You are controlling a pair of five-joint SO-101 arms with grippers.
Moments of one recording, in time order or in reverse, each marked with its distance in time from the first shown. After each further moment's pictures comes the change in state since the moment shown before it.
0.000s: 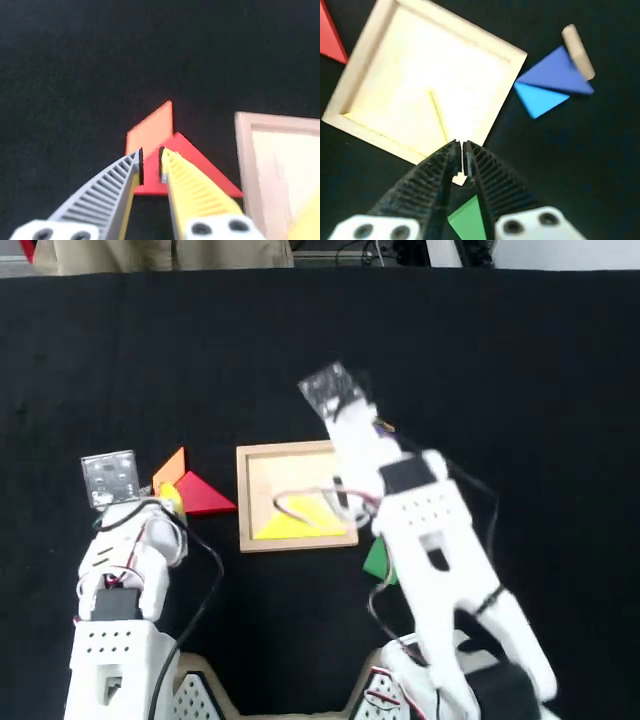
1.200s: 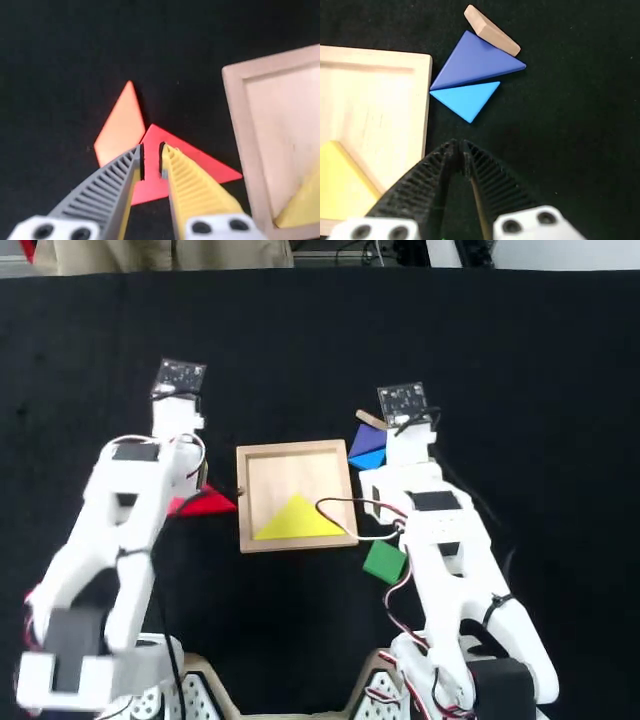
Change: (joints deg) left arm 5.1 64.3 -51.6 18.8 -14.4; right arm 13.0 2.8 16.3 -28.0 -9.3
